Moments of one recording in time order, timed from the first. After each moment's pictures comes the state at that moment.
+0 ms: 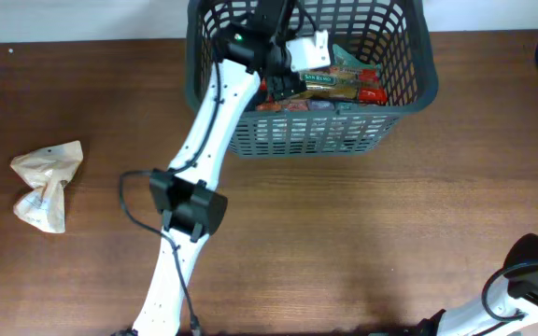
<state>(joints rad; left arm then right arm) -0.44 2.55 2.83 -1.23 0.15 0.95 -0.57 1.90 2.37 -1.31 -0.33 0.00</state>
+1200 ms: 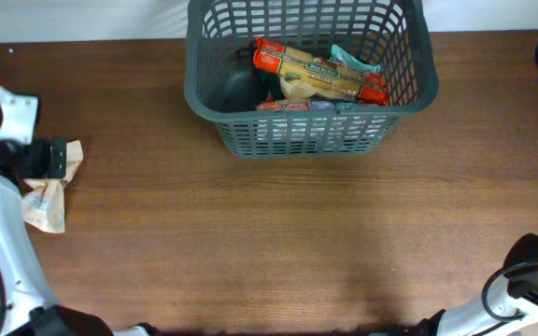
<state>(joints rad) 0.54 1.52 1.45 -0.90 0.01 0.56 -0.57 1.90 2.37 -1.31 -0.33 0.00</state>
